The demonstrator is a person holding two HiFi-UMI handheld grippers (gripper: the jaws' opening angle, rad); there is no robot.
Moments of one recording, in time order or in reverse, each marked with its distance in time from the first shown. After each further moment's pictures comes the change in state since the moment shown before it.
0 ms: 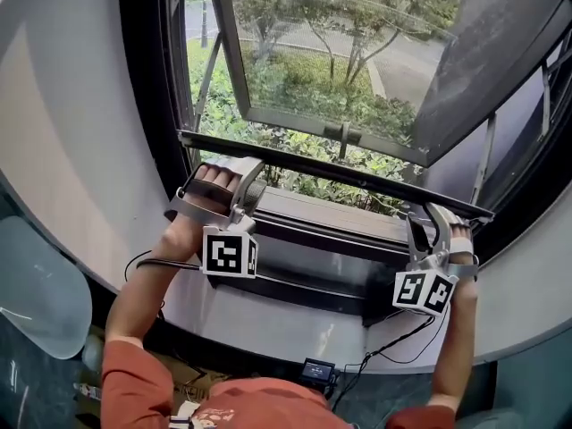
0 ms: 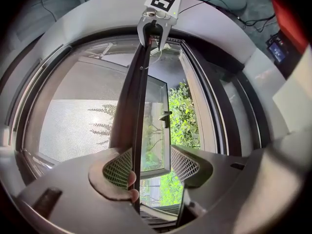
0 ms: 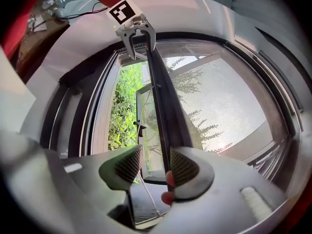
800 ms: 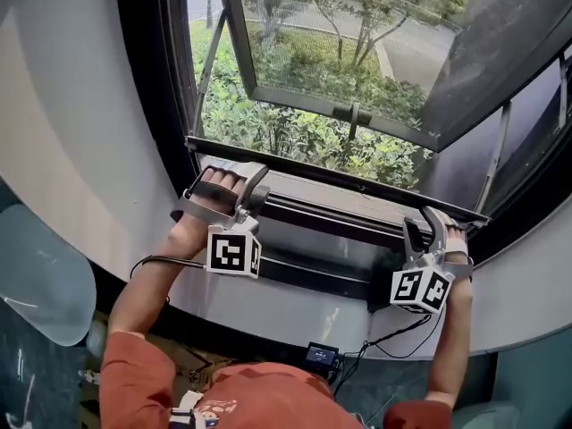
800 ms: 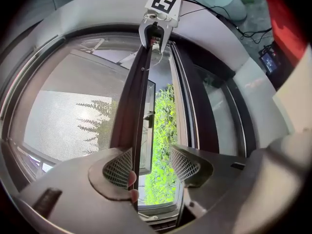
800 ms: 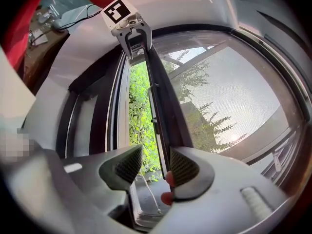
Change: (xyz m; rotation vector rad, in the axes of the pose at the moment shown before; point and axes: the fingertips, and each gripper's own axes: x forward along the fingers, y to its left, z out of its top) left arm -0.004 -0.067 -0.003 -0.032 0.004 -0.128; right arm 0.001 0.066 -0.011 0.074 0.030 0.133
